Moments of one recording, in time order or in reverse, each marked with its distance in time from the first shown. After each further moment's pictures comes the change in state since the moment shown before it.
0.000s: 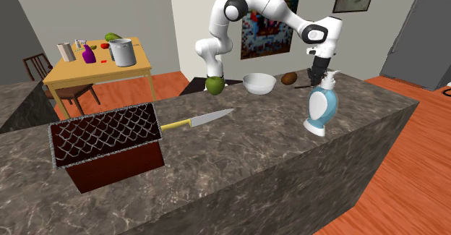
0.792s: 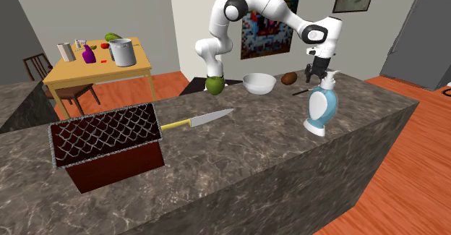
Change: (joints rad) arm 0.000 0.000 0.000 -0.003 -0.001 0.003 0.001
